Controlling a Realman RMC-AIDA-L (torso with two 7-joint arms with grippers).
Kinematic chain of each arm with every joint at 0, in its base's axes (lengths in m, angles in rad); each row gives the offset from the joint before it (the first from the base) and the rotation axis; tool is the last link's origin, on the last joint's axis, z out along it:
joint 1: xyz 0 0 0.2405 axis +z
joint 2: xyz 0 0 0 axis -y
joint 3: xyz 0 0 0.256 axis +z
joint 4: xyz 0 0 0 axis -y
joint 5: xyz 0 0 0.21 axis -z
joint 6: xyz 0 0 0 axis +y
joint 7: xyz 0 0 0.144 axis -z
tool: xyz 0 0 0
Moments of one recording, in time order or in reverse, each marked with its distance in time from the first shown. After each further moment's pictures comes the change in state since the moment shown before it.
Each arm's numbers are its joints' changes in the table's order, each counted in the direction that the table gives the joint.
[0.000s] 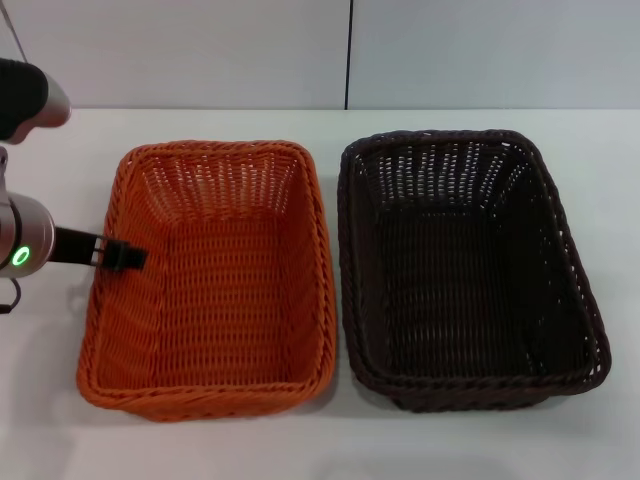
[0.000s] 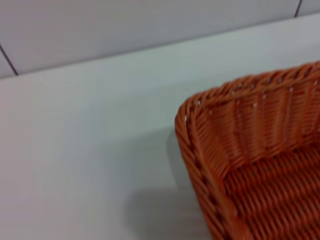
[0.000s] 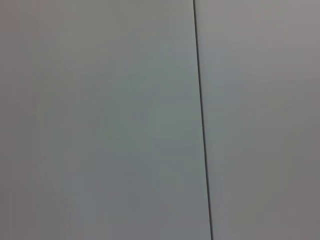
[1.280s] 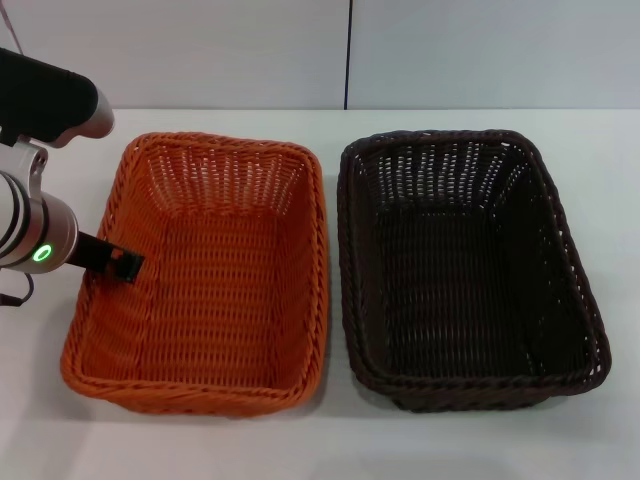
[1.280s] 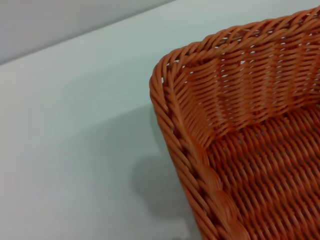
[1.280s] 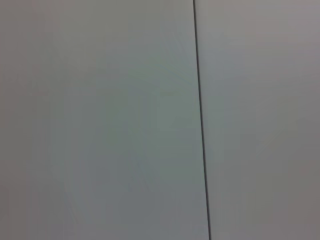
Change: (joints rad) left arm -0.115 -0.001 -0.022 -0.135 -0.001 -0.049 -0.120; right arm -0.001 -0.001 -0.002 -0.011 0.000 0.002 0.000
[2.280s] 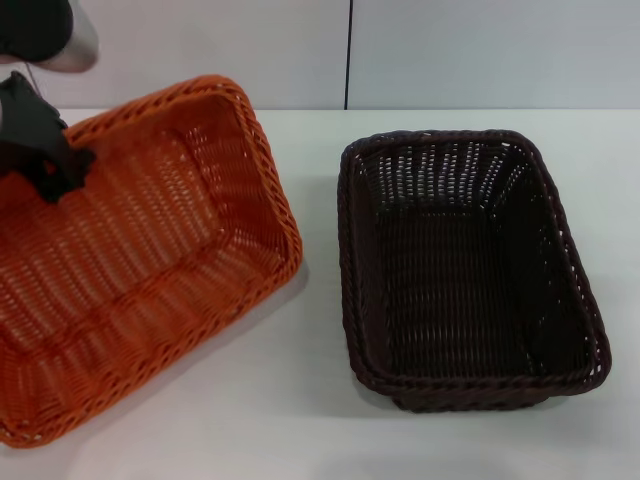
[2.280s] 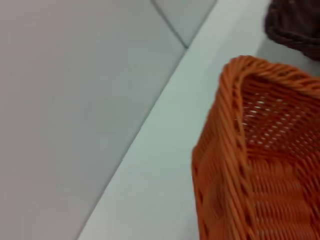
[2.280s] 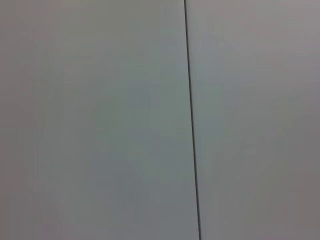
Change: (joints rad) left arm -0.044 -0.004 -0.158 0.473 0.002 -0.349 -0.695; right arm -0.012 0.002 0.005 0.005 0.000 0.033 0.000
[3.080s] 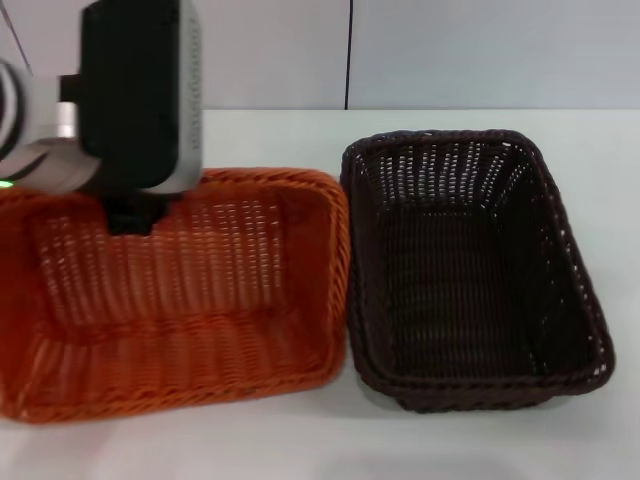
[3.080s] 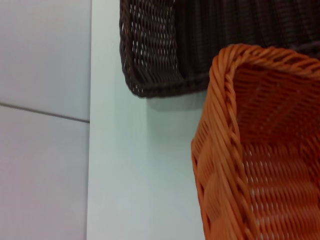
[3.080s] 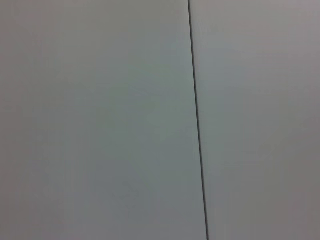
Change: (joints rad) left arm -0.040 0.005 0.117 -0.056 0.081 0.004 -0.399; right arm 0.020 0.001 0.001 0.000 0.000 0.000 0.000
